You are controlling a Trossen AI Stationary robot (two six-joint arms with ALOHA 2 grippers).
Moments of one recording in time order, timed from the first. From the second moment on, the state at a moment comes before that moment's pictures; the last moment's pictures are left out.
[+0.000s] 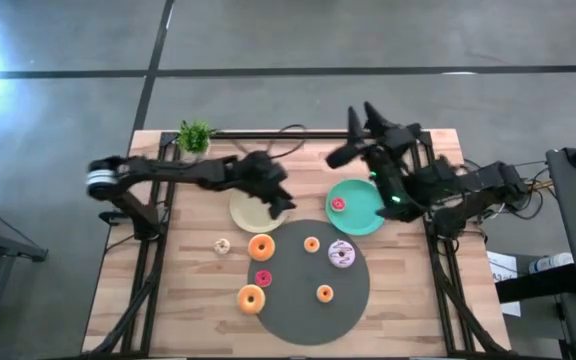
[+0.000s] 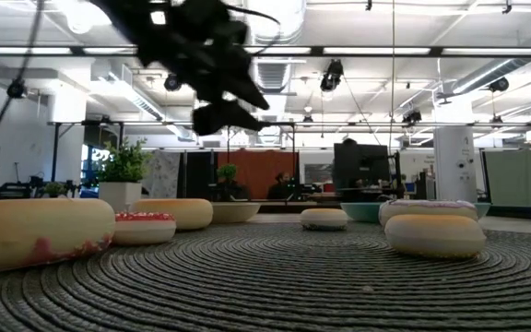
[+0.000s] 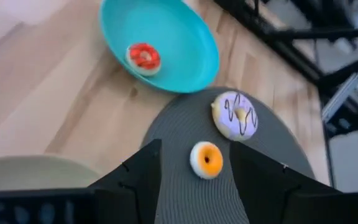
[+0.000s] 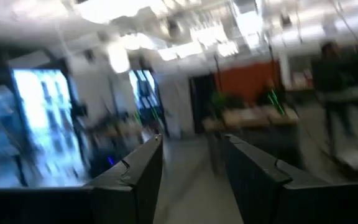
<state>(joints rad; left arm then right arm) 0.23 1.50 0.97 -0.07 0.28 -0.46 0.21 1.51 1.38 1.09 1.29 -0.74</state>
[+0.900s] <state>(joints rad) 0.24 1.04 0.63 -0.05 0.26 -0.49 0.26 1.62 1.46 -1.03 0.07 1.29</state>
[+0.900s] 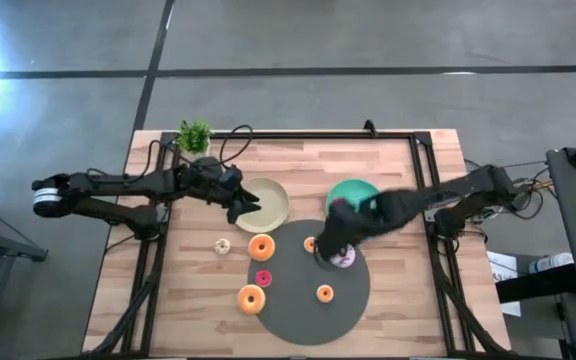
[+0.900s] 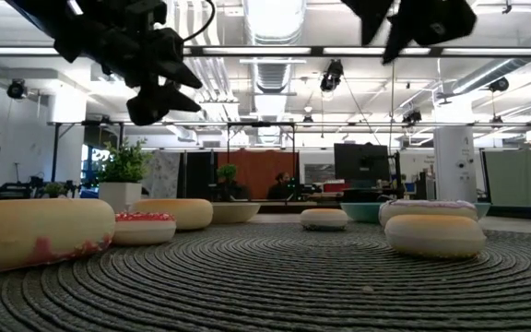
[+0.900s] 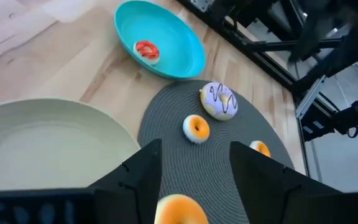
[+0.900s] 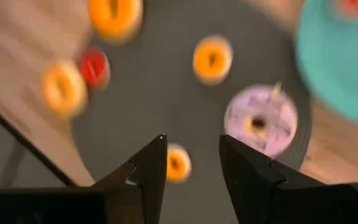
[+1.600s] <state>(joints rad) 0.24 0.99 0.62 -0.26 0.29 -0.45 0.35 2.02 1.58 -0.92 0.23 0.45</state>
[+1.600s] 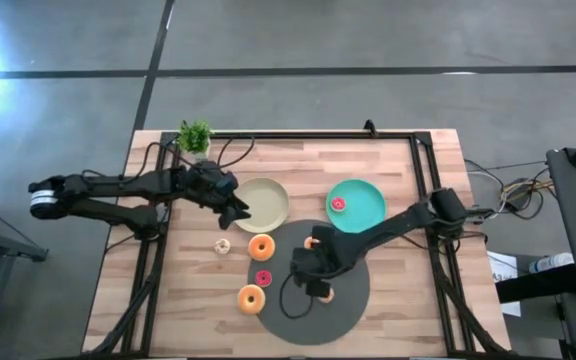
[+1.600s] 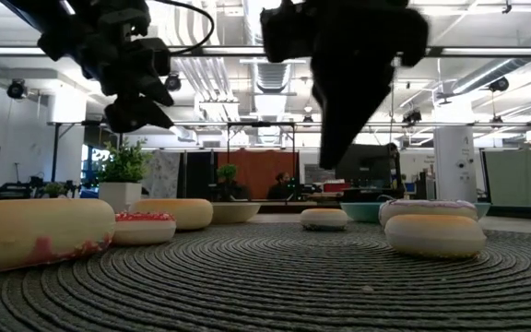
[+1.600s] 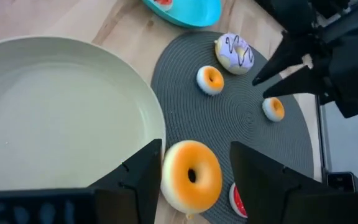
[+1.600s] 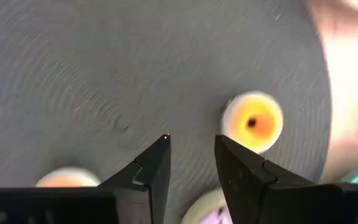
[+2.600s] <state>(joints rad) 0.24 0.97 0.62 -0.25 0.26 -0.45 0.28 2.09 1.54 -0.88 0.28 0.34</state>
